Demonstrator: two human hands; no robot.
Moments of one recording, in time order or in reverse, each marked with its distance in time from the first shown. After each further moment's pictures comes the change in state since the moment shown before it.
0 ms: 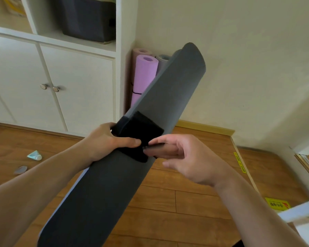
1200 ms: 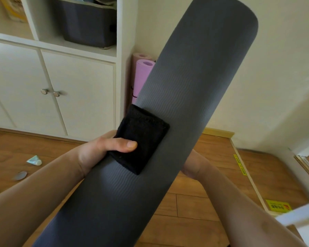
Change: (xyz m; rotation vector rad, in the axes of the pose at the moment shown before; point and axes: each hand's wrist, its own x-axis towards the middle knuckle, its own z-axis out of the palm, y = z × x) left_hand -0.023 0.008 -0.016 -0.520 -0.621 0.008; right_hand 0.053 0.051 0.014 0.410 0.057 0.066
